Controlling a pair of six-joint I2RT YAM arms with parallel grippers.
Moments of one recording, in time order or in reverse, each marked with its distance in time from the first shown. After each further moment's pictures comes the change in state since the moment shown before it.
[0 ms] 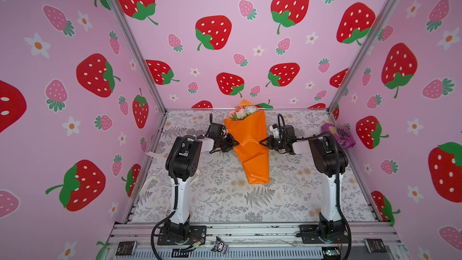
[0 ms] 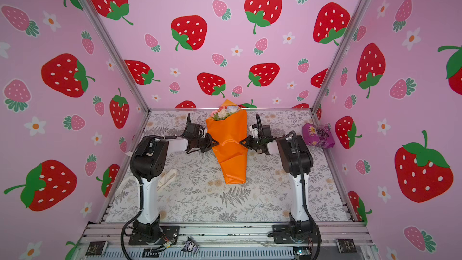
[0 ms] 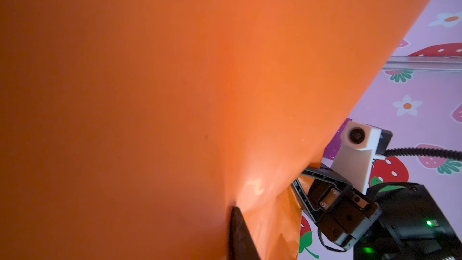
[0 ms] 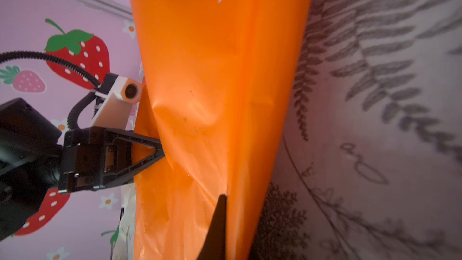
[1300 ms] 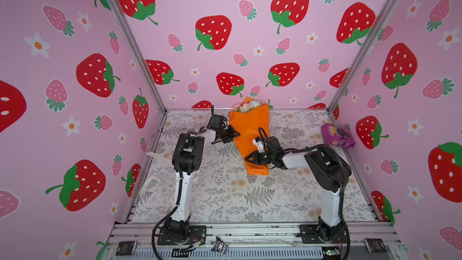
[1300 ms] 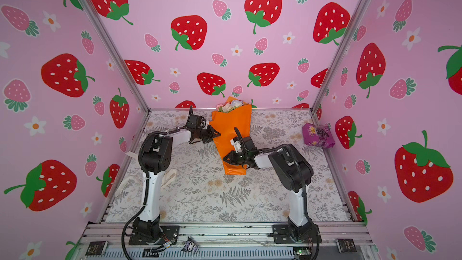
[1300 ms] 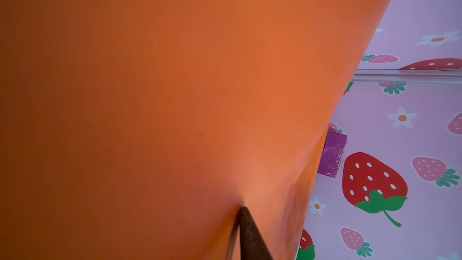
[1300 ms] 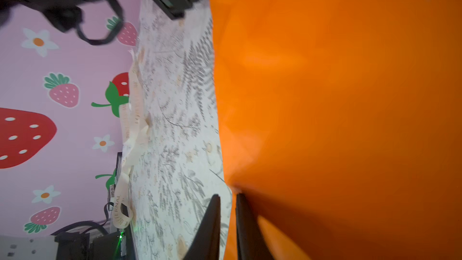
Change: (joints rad) left arm 0.025 0.132 0.271 -0.132 0.021 0.055; right arm 0.296 -0.201 -0.270 0.005 0.117 0.032
